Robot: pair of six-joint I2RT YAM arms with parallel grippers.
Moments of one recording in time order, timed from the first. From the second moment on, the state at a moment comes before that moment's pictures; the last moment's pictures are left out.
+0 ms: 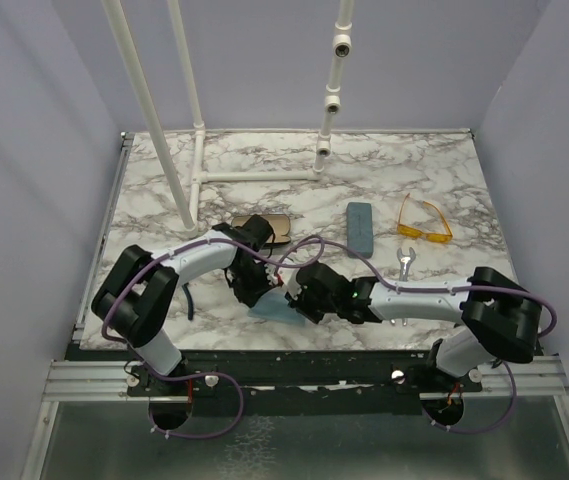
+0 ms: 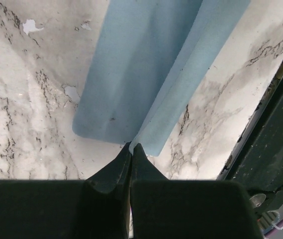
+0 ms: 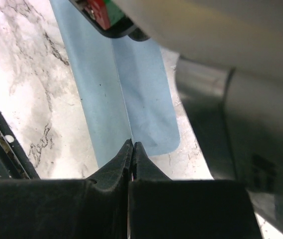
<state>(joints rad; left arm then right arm) -0.63 1.62 0.95 -0.82 0.41 0.69 1.09 1.50 0.74 -0.06 0.01 -0.04</state>
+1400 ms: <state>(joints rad) -0.62 1.65 0.97 -0.78 0.36 0.64 1.08 1.57 0.77 -0.07 0.07 -0.05</state>
